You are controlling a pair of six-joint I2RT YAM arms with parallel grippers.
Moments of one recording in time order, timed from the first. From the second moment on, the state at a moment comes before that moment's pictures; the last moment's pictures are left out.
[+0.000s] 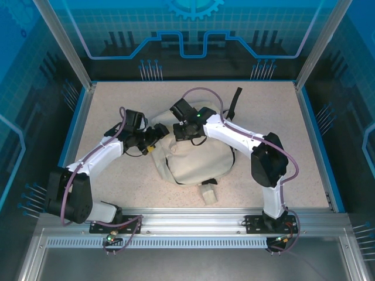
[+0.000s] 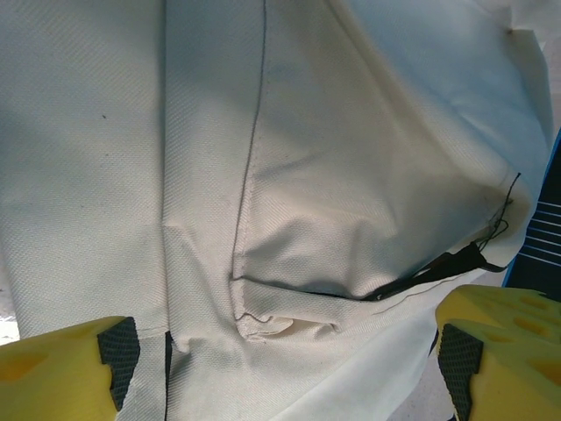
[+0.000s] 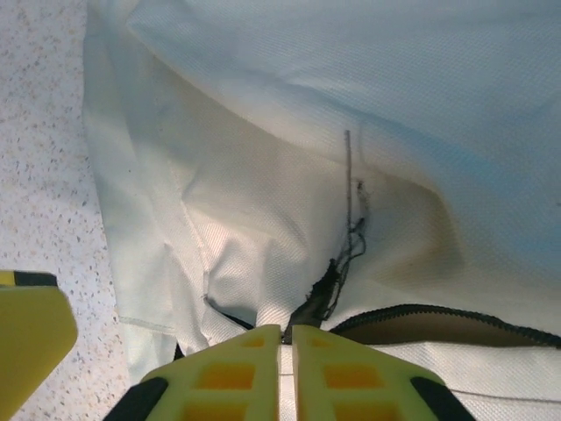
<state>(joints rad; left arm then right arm) -0.23 1.40 0.91 -0.44 0.40 -0.92 0.79 1.97 1.72 -0.83 0.06 0.59</state>
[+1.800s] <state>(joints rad) -0.23 1.59 0.86 -0.15 0.61 -1.03 0.83 1.88 1.63 -0.77 0.08 0.52</state>
